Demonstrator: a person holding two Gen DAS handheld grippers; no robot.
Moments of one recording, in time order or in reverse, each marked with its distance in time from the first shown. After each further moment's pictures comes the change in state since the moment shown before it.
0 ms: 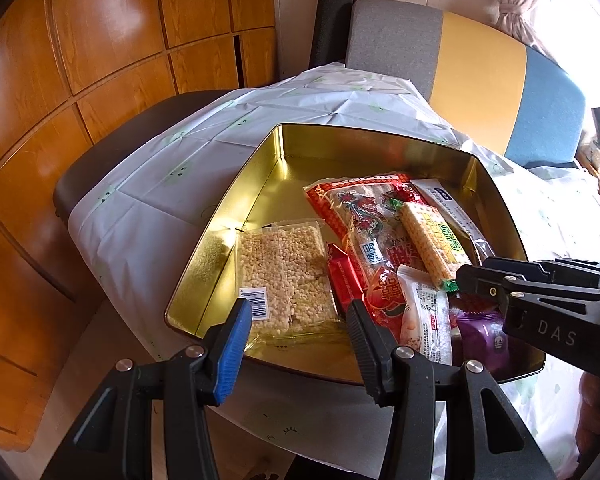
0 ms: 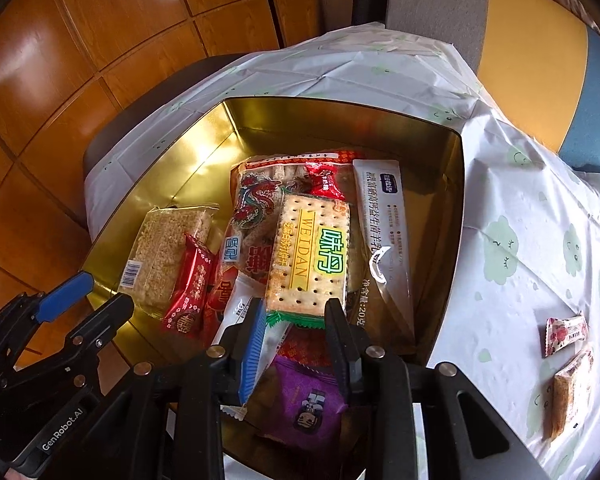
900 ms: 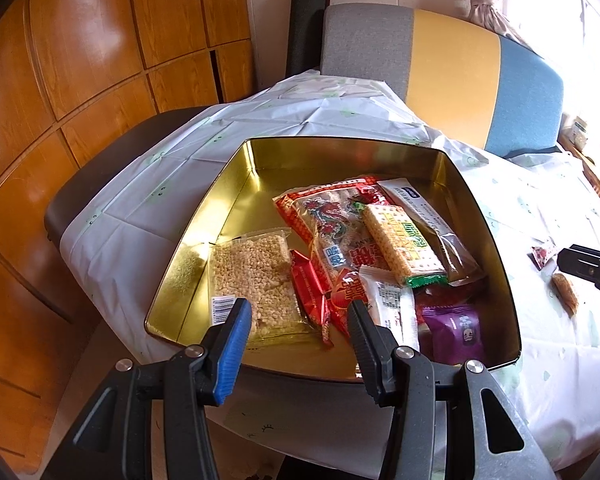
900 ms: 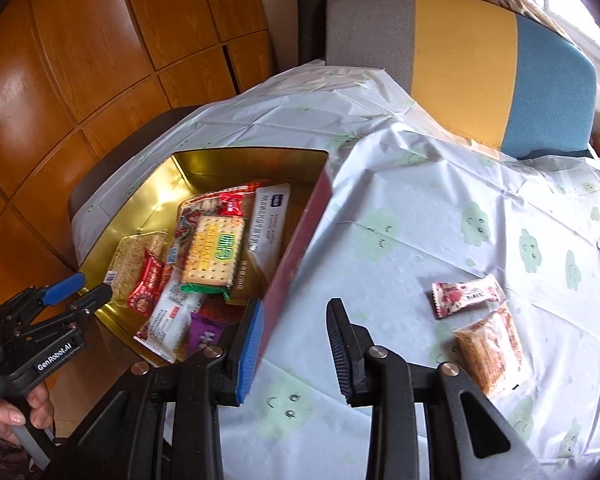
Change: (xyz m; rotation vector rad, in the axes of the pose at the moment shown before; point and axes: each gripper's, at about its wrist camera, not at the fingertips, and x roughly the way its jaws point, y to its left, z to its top) left arm -0.013 -0.025 -0.001 0.080 -0.035 -0.032; right arm -0.081 -0.081 -0.046 0.110 -0.149 -0.087
